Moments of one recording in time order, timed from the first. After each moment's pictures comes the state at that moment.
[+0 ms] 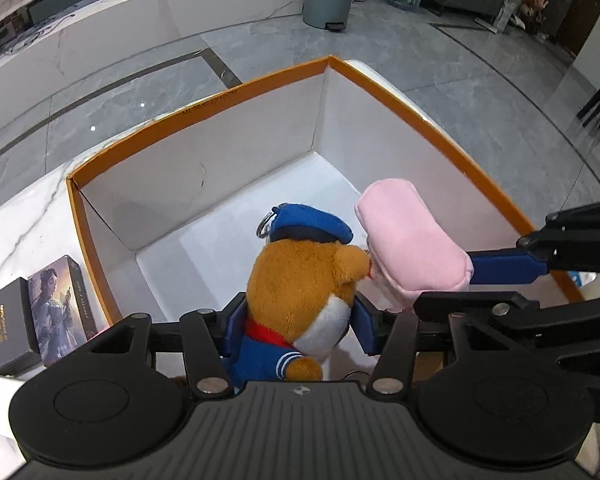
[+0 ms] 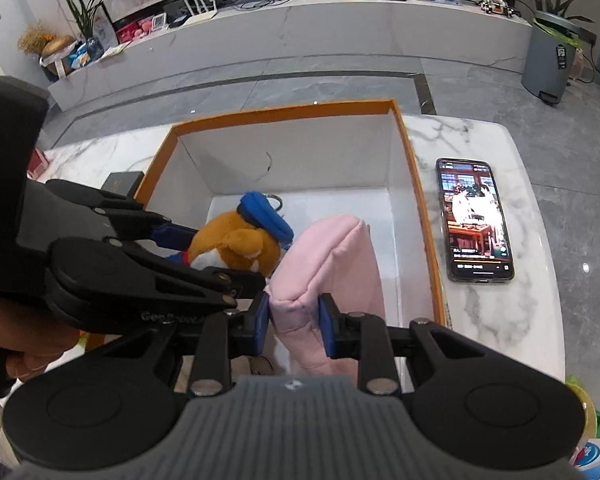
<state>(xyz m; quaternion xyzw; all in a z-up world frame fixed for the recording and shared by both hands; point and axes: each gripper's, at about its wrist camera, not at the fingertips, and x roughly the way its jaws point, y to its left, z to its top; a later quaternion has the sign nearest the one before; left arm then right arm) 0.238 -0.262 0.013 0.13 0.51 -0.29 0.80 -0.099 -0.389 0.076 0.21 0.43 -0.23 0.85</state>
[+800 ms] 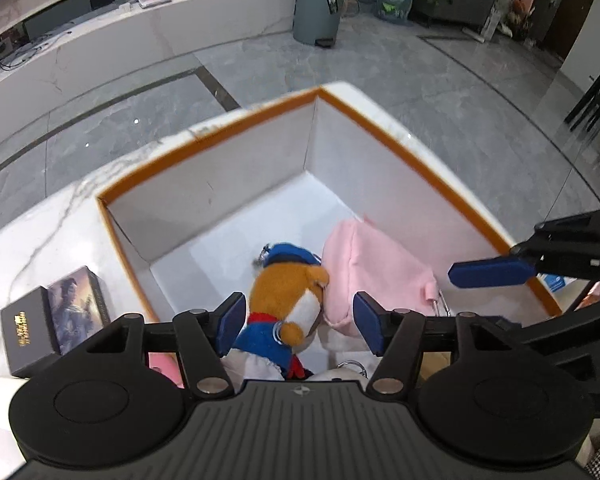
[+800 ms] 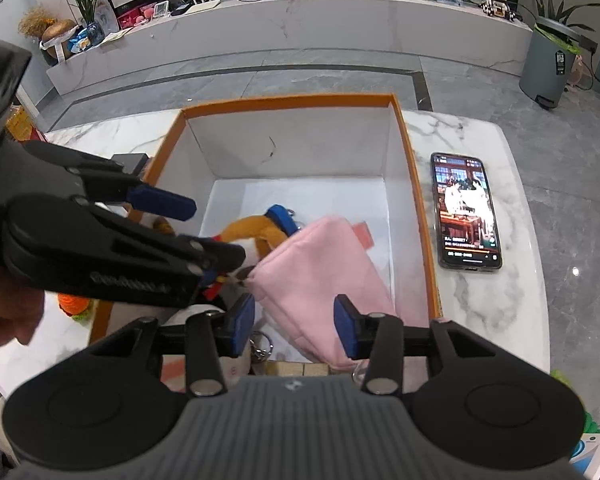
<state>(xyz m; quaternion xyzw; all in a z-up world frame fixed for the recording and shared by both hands) 0.230 -0.253 0.045 0.13 0.48 -0.31 0.81 -0.107 -0.375 0.084 0.19 0.44 -0.24 0.85</state>
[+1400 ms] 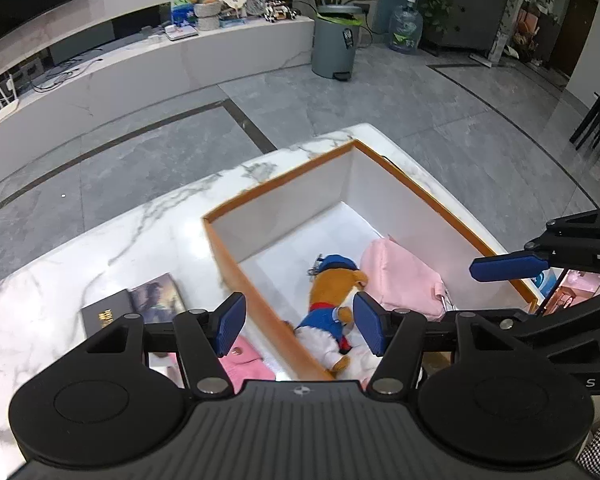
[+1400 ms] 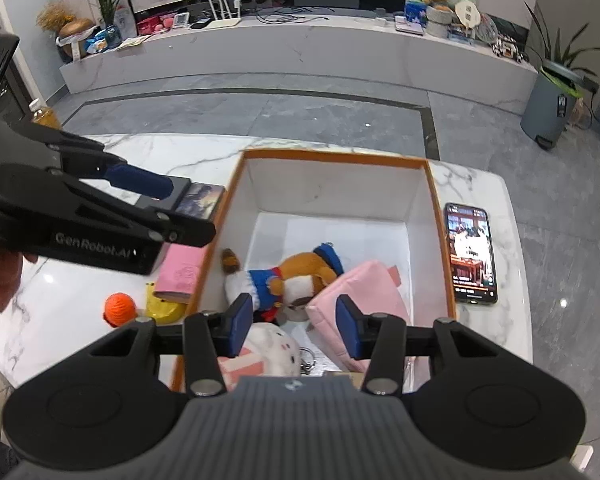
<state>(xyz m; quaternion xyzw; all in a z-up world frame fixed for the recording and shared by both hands) 0.213 -0.193 0.108 0.12 0.45 -0.29 0.84 -0.091 -0.317 0.146 0.15 0.42 -0.24 0.86</state>
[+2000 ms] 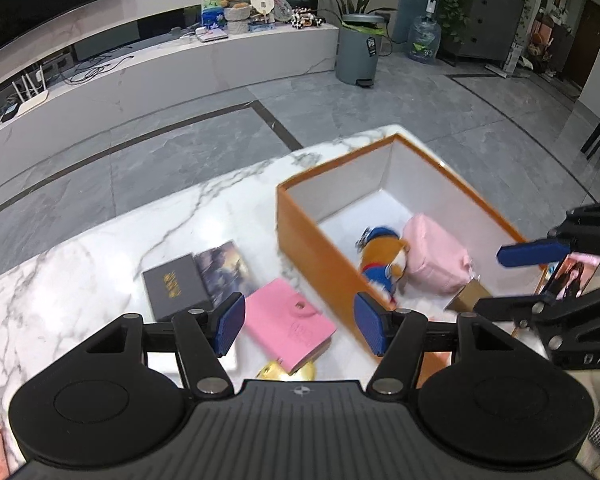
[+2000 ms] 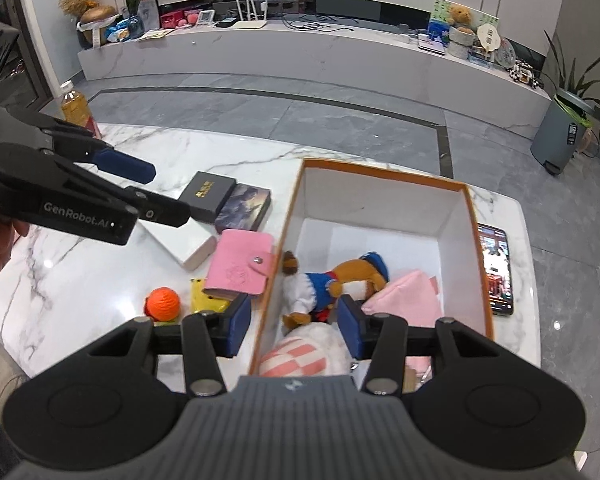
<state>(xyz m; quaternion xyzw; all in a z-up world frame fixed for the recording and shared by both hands) 0.201 -0.115 0.114 0.12 0.44 -0.28 0.84 -0.071 -0.256 0.167 0.11 0.43 -0.22 0.87</state>
